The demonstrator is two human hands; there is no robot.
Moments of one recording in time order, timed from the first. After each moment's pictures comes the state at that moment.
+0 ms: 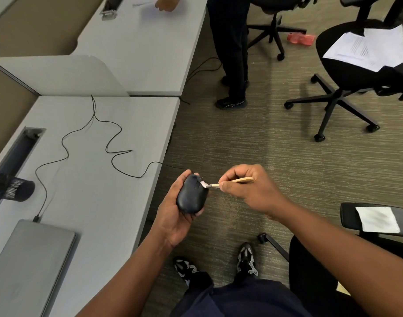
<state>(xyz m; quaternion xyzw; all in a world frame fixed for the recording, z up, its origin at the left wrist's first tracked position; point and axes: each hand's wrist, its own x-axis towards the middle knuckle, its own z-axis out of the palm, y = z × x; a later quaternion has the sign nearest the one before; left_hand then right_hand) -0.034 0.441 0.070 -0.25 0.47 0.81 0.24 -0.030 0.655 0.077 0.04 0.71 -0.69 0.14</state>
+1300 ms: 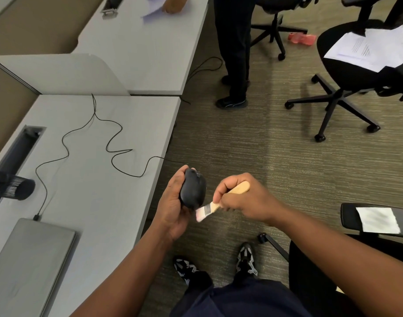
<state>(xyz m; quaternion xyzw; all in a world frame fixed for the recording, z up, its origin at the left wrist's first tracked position) -0.047 0.440 0.062 -0.28 0.51 0.79 0.20 -0.025 0.643 0.088 -0.04 0.68 -0.70 0.23</state>
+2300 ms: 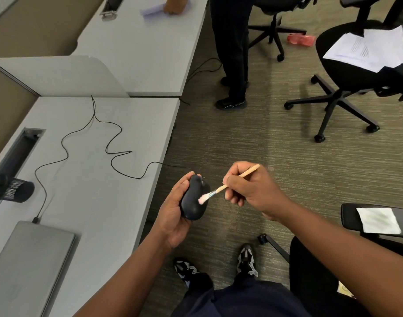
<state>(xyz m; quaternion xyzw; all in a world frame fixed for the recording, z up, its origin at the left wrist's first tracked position) -0.037 0.438 0.067 -0.24 0.53 0.78 0.23 -0.033 0.652 0.081 0.05 0.65 -0.75 0.15</state>
